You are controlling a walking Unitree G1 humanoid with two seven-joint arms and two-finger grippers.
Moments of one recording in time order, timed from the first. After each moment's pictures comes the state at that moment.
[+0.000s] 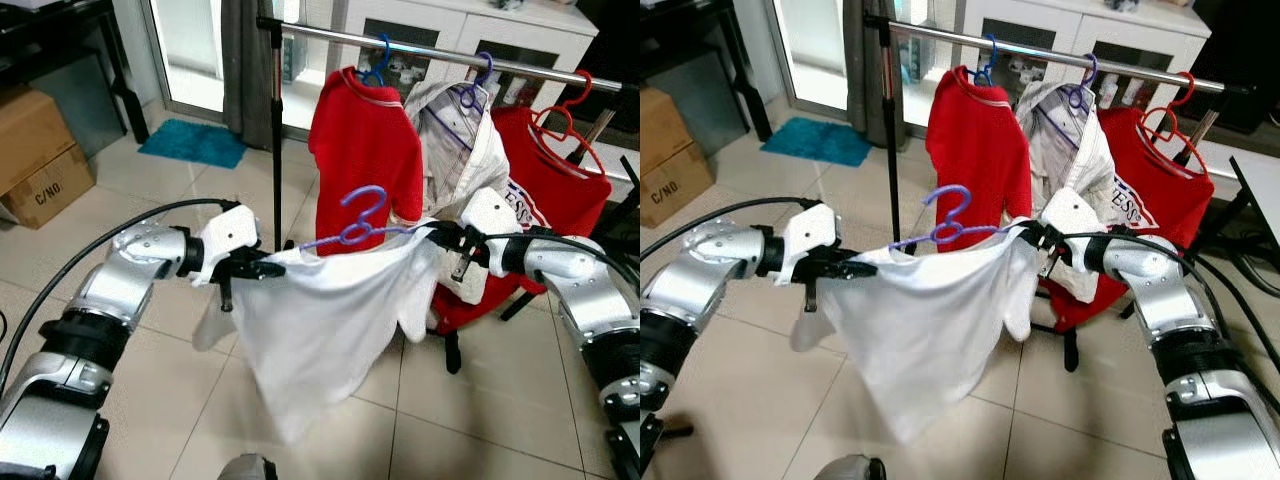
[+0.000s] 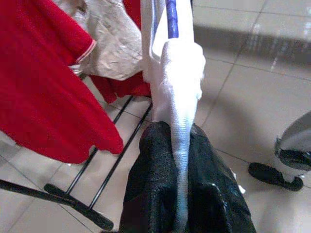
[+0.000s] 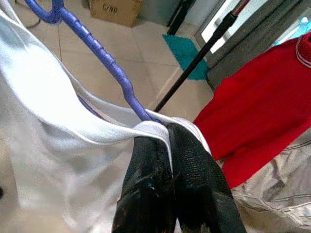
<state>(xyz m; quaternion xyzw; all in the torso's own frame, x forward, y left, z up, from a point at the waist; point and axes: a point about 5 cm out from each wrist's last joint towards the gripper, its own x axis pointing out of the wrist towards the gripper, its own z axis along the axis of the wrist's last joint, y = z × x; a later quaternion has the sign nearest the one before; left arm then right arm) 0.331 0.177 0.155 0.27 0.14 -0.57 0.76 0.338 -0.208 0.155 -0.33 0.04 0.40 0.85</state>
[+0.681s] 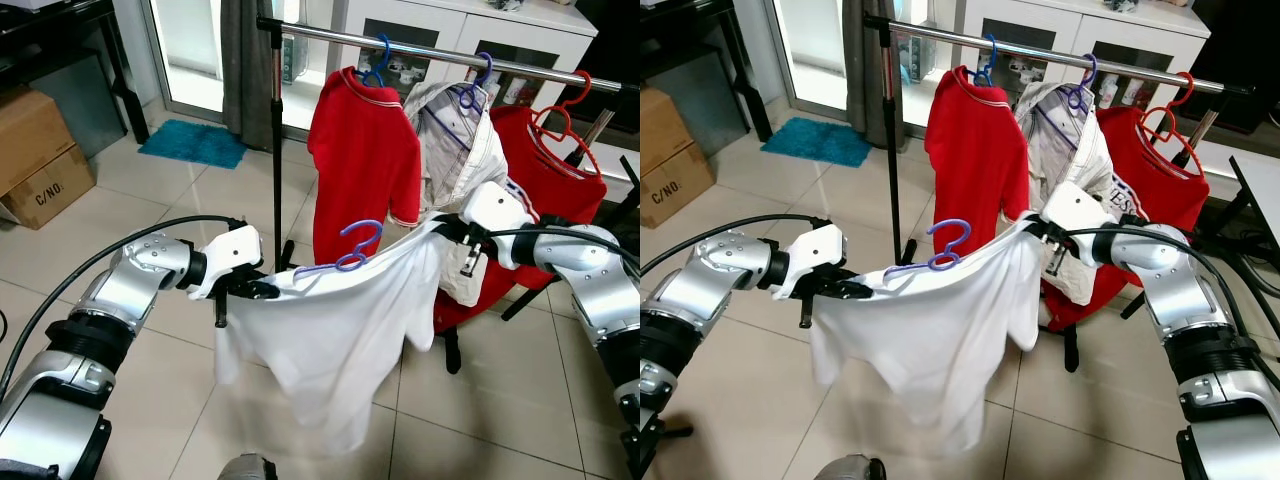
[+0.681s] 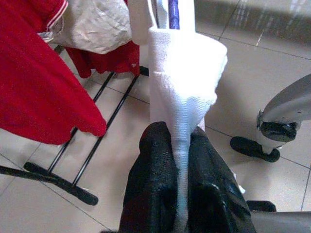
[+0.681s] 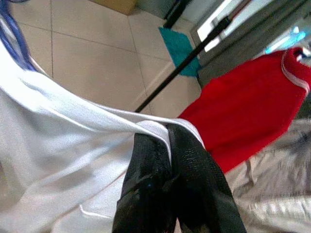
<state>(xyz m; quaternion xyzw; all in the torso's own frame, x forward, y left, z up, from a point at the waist) 0.329 0.181 0.135 0.28 0.20 -0.57 0.74 0.337 -0.208 0.174 -0.38 0.03 0.40 0.84</state>
